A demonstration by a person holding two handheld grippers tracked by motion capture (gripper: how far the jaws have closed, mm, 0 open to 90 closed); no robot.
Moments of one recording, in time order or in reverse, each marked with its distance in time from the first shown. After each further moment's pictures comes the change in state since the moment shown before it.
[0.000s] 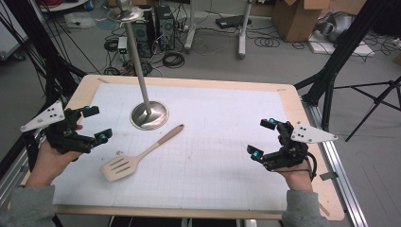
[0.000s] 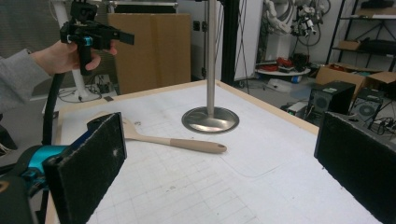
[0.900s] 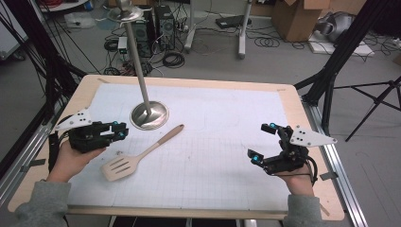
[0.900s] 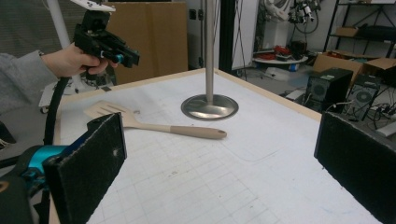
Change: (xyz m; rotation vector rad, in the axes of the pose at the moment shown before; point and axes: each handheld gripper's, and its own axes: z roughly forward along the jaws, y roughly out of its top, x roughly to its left) left arm 0.001 -0.030 0.038 0.185 -0.058 0.014; right arm 0.005 -0.007 -0.005 0.044 -0.020 0.014
